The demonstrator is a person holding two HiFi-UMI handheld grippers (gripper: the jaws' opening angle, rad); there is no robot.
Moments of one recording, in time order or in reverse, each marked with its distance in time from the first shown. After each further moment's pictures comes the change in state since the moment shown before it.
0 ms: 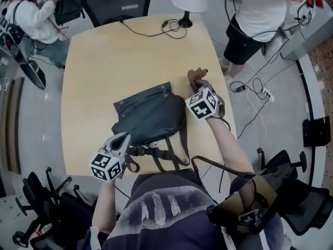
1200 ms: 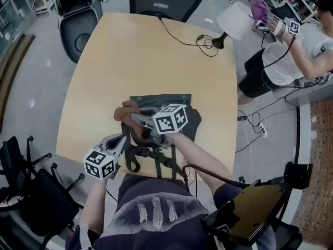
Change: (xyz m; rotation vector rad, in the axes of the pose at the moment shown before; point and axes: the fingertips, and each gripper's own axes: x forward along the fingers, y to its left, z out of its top) left arm -0.055 0.067 -0.038 -0.196 -0.063 0.121; right arm -0.024 0.311 0.185 0.448 -0.219 1.157
